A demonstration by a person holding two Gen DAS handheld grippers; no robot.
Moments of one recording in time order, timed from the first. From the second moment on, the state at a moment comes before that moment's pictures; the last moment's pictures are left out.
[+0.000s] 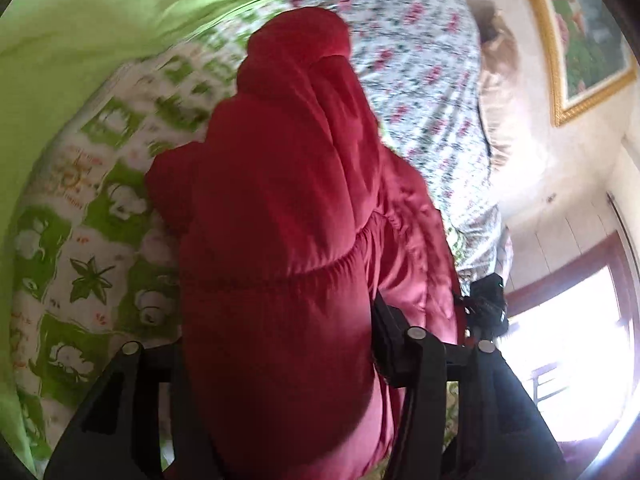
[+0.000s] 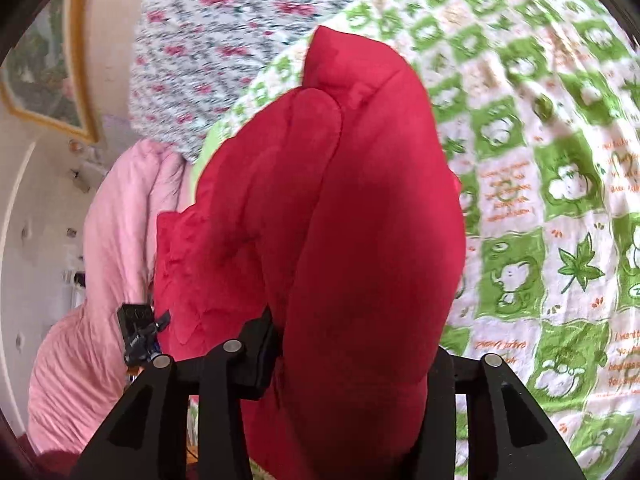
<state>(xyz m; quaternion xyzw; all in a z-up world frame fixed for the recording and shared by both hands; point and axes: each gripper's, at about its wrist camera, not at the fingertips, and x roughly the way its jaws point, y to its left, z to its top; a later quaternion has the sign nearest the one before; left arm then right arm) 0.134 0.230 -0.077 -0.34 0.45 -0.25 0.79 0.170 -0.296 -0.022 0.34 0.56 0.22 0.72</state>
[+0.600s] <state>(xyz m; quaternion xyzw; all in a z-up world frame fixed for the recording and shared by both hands) 0.107 0.239 -0.070 -0.32 0.44 -0.18 0.82 0.163 -0.294 -0.035 0.32 0.56 0.16 0.75</state>
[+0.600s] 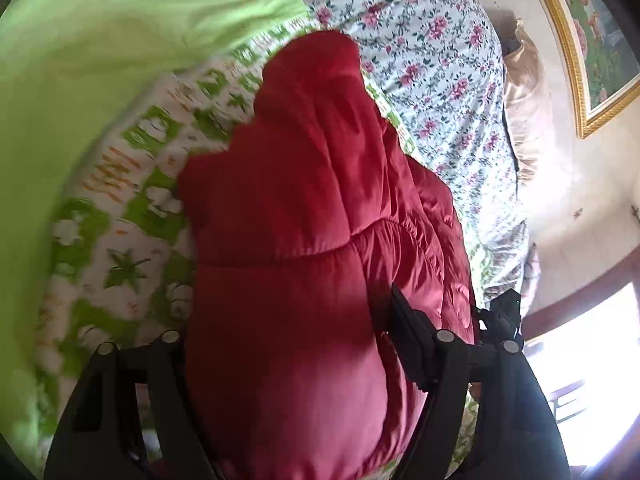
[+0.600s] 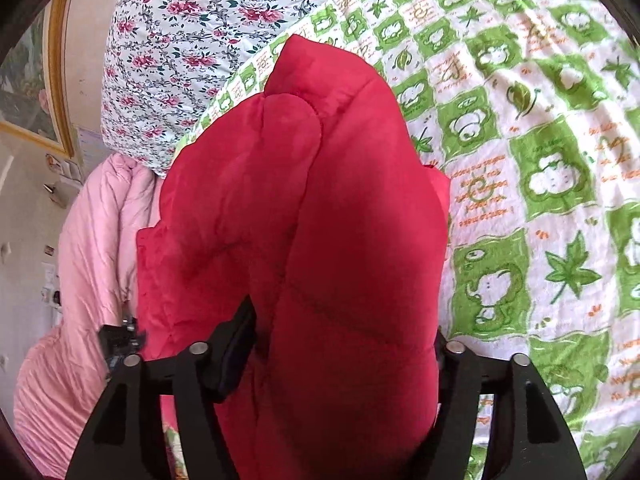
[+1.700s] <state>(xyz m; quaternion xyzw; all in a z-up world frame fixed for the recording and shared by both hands) 0.093 0.107 0.002 -0.09 0.43 -0.21 0.88 0.134 -0.228 0.070 0.15 0.46 0.15 0.86</state>
